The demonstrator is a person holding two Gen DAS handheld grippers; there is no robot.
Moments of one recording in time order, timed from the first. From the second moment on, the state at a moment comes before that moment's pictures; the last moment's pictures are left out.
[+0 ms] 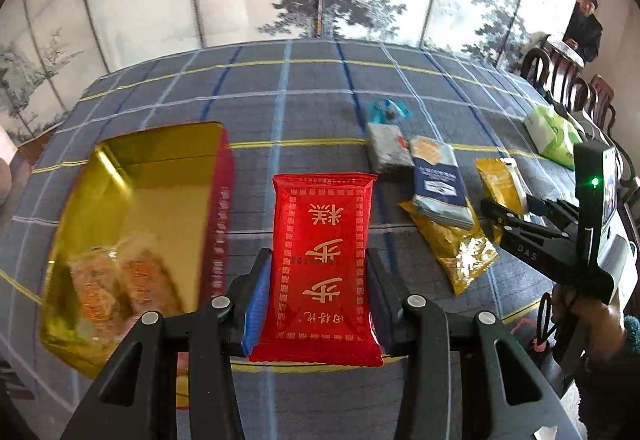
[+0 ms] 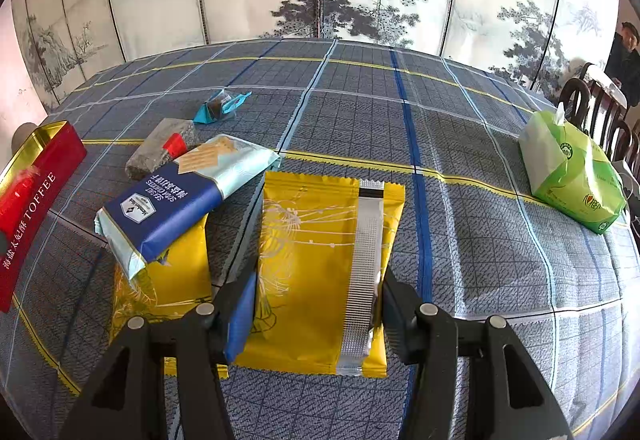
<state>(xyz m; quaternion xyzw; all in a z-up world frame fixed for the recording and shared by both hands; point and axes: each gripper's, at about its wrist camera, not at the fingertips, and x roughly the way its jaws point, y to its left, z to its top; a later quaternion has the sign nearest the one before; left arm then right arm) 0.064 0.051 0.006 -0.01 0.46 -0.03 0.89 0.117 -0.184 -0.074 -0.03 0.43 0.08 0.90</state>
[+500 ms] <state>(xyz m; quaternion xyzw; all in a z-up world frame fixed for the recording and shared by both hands) 0.040 0.157 0.011 -0.03 0.46 0.07 0.88 0.116 -0.184 -0.074 -0.03 0.43 0.08 0.90</state>
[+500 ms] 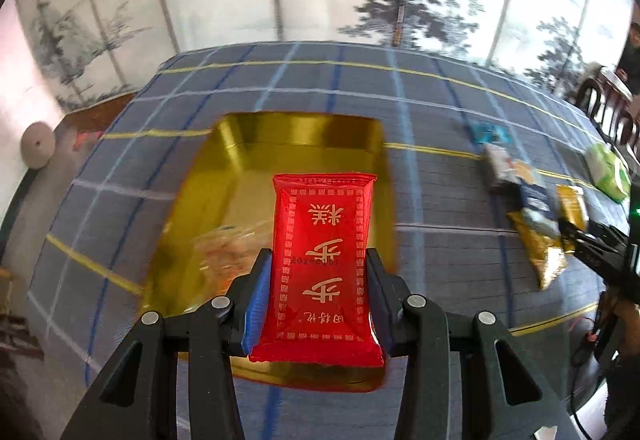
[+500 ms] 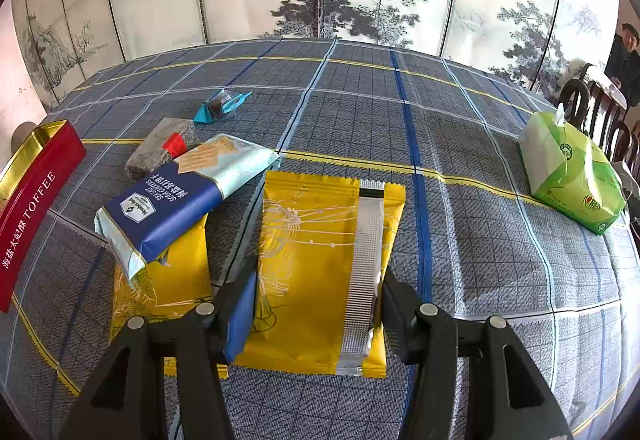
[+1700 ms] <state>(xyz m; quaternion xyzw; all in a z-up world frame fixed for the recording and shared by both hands) 0.039 0.212 -0.024 -0.01 0.49 0.12 0.87 0.116 -0.183 -0.074 -0.04 0.43 0.07 0.90</state>
